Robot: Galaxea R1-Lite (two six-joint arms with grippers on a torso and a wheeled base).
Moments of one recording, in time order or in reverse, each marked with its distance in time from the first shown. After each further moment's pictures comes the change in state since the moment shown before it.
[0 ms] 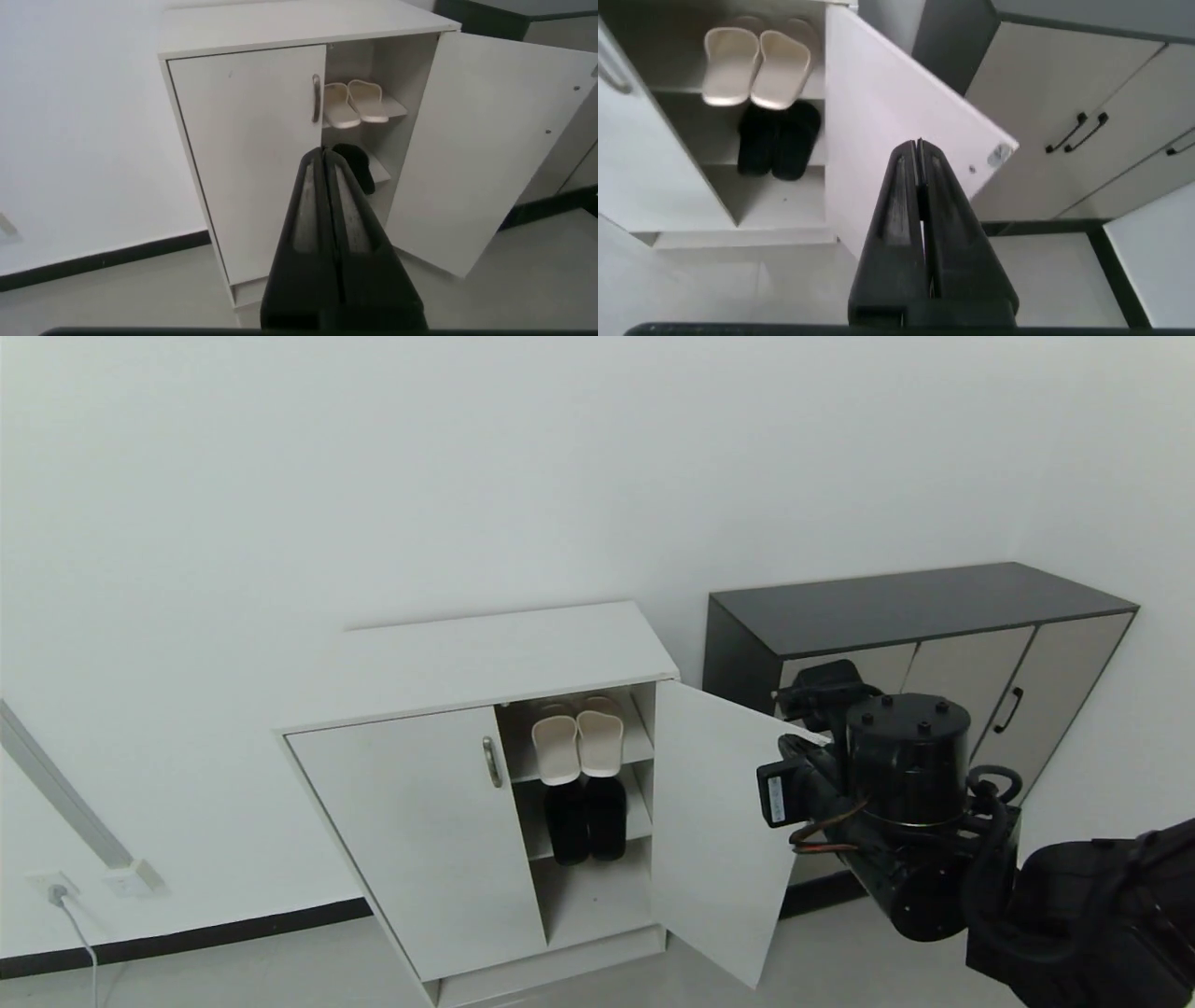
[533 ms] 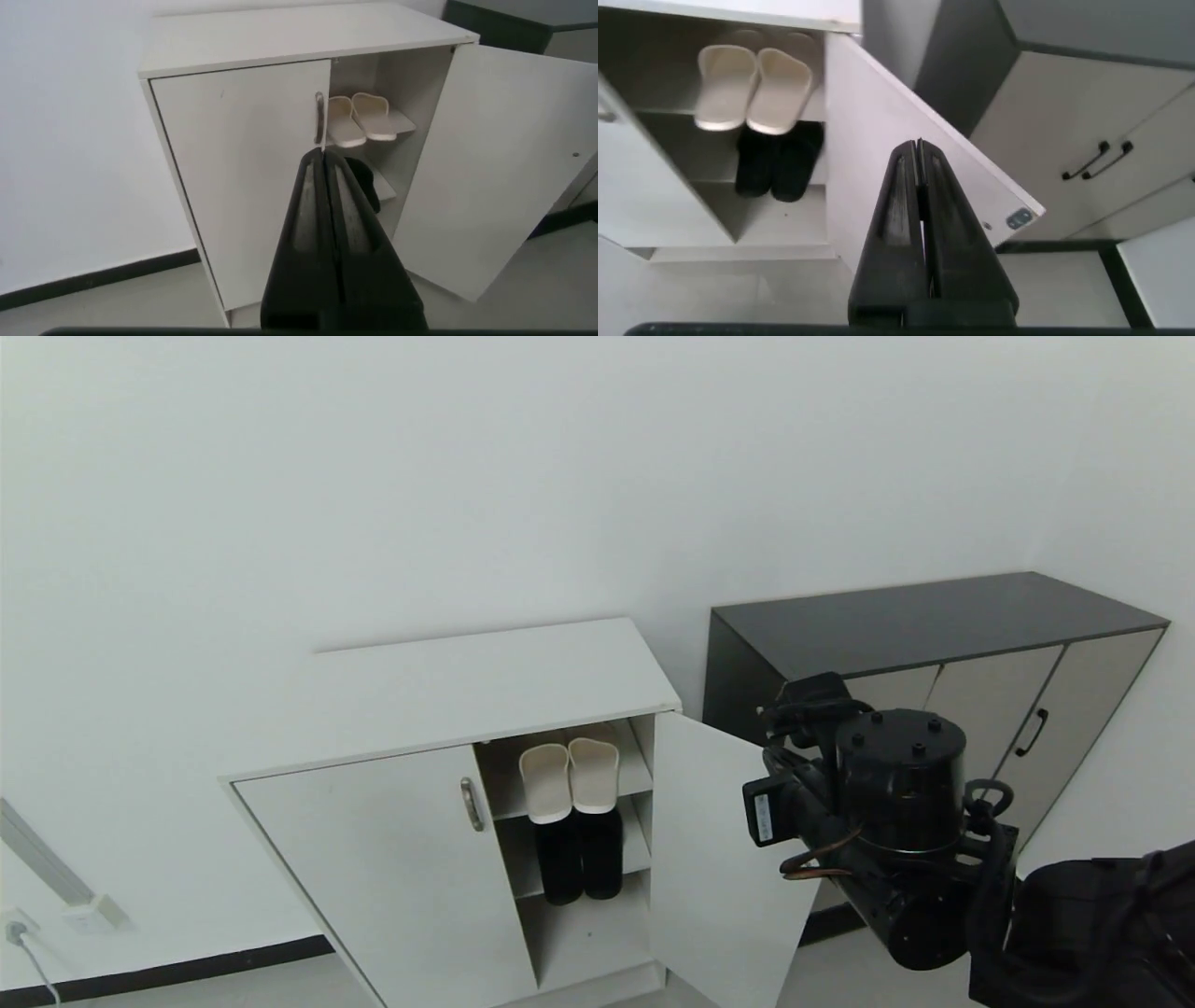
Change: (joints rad) left arm 0.000 0.000 0.000 0.000 0.001 0.000; right arm 0.057 -0.007 0.020 -0.002 -0.006 0.008
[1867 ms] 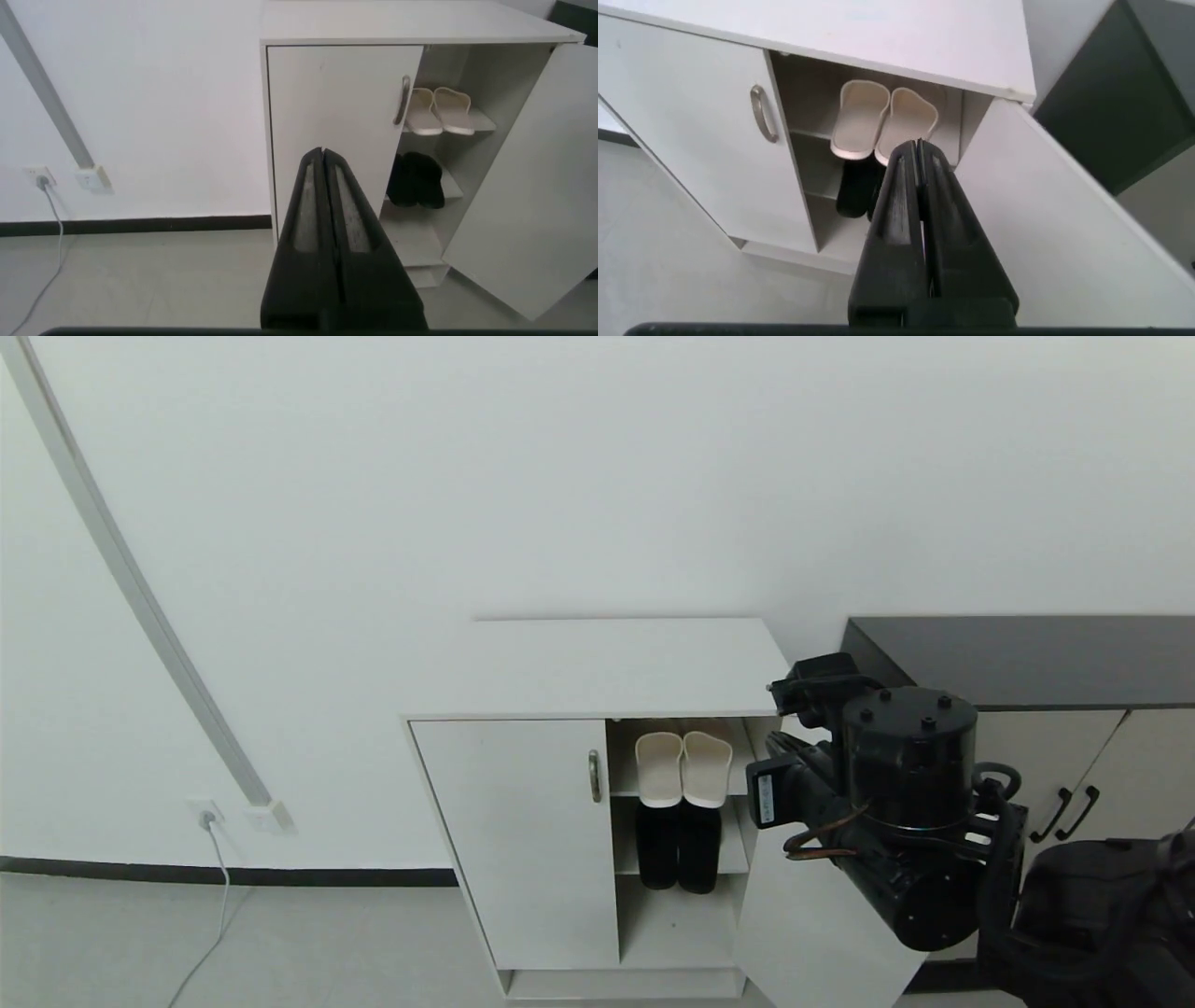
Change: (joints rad) left arm 0.000 0.000 0.000 0.000 0.001 -0.006; right arm 0.007 -0.024 -0.040 0.046 0.003 0.031
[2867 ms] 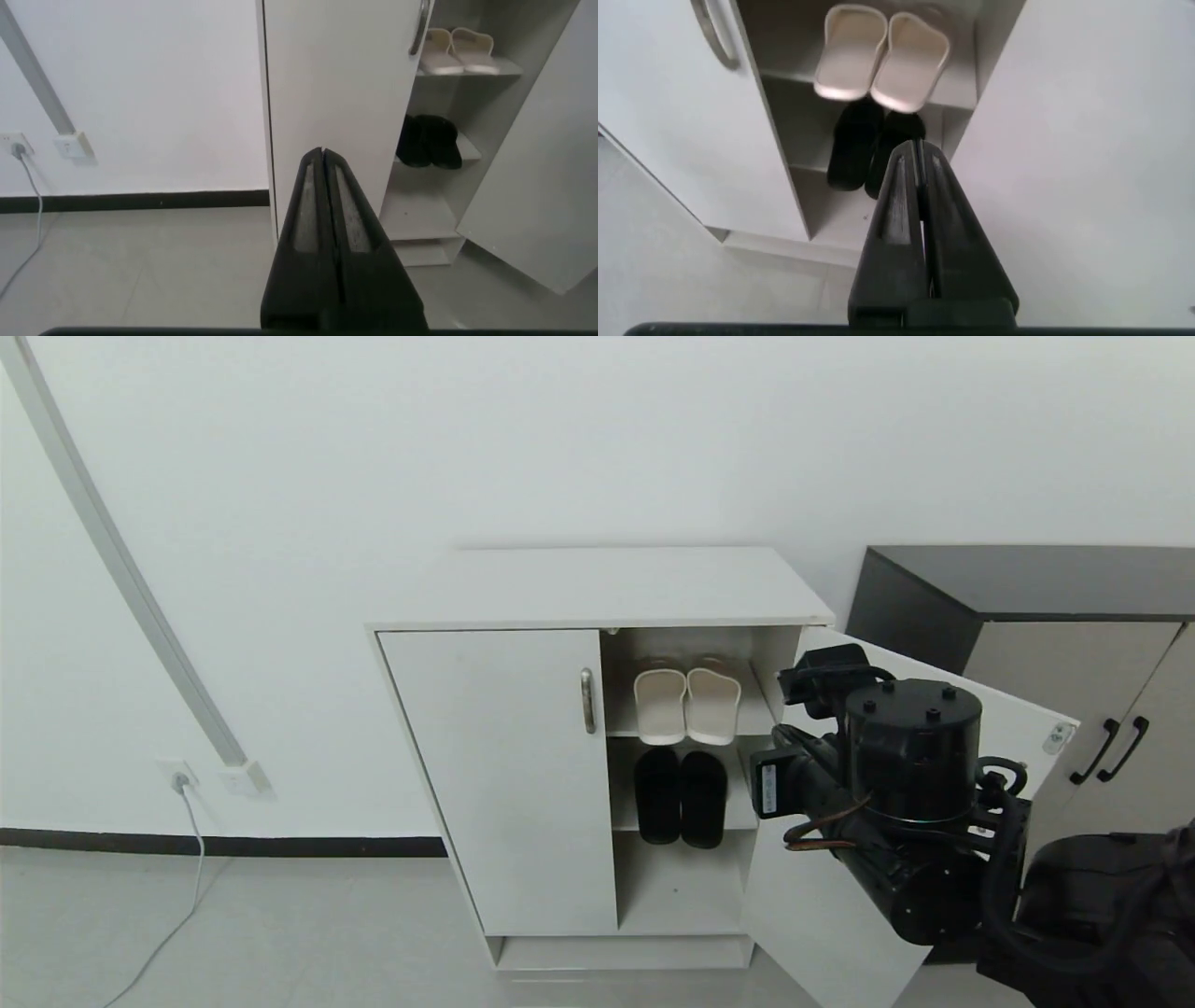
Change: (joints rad) left arm 0.000 0.000 0.000 0.000 0.000 0.000; right arm 0.008 -0.009 -0.016 0.011 -0.043 0.024
